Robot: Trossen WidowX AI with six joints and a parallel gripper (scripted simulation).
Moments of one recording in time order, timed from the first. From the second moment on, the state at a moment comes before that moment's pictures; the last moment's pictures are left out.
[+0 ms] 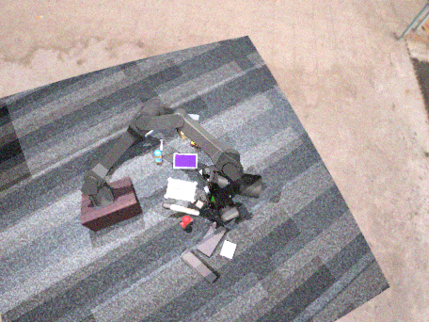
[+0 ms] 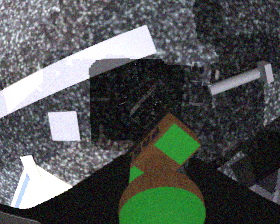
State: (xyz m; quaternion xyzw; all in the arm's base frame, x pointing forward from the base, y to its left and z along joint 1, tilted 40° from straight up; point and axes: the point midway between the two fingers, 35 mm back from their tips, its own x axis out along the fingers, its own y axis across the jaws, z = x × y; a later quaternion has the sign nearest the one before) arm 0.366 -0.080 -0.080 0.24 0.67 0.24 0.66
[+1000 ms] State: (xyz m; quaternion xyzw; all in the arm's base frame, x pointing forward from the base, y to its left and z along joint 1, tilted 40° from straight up) arm 0.366 -0.089 -0.068 0.24 0.67 0.24 0.66
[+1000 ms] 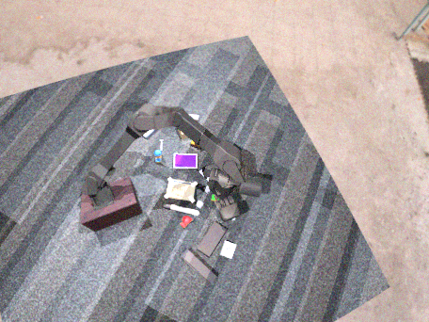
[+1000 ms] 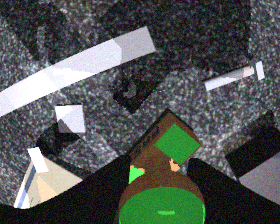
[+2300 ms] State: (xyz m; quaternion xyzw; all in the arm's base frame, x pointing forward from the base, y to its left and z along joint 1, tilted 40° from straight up) arm 0.367 -0.074 -0.029 0.23 0.67 0.23 0.67
